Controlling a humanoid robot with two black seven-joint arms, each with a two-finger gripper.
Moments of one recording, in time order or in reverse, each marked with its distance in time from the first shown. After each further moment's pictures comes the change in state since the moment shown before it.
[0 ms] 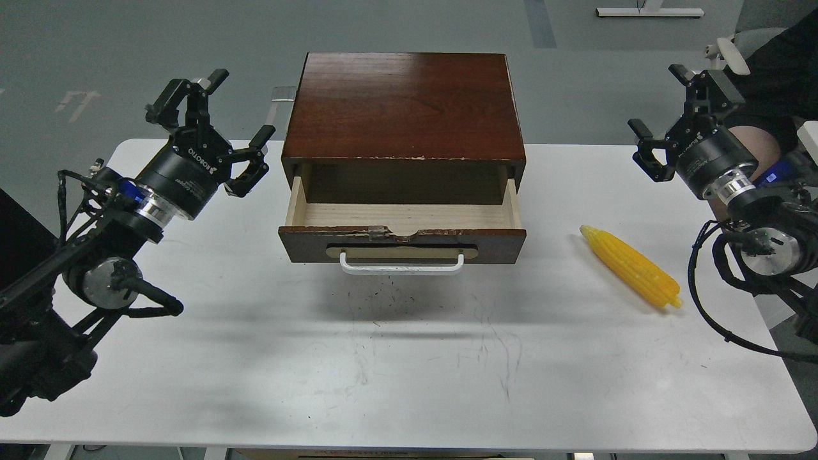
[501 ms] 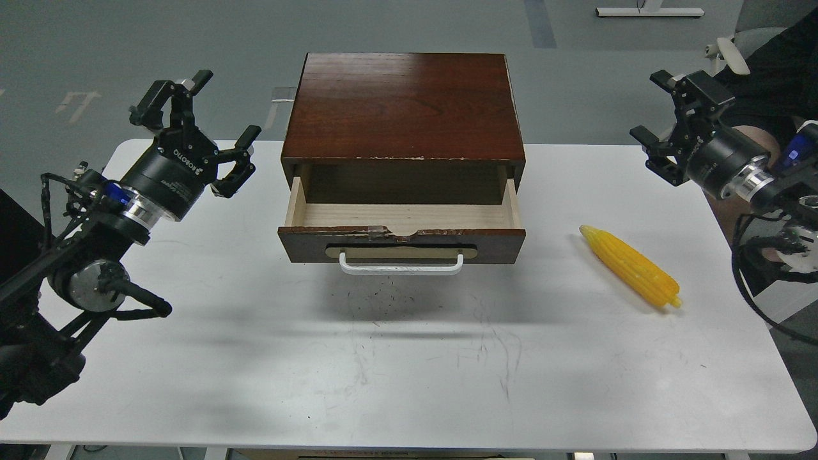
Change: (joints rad) left arm 0.012 0.016 -0.011 -0.002 -0.001 -0.006 -0.002; right arm 0.084 -0.129 -0.102 0.061 -0.423 0.000 0.000
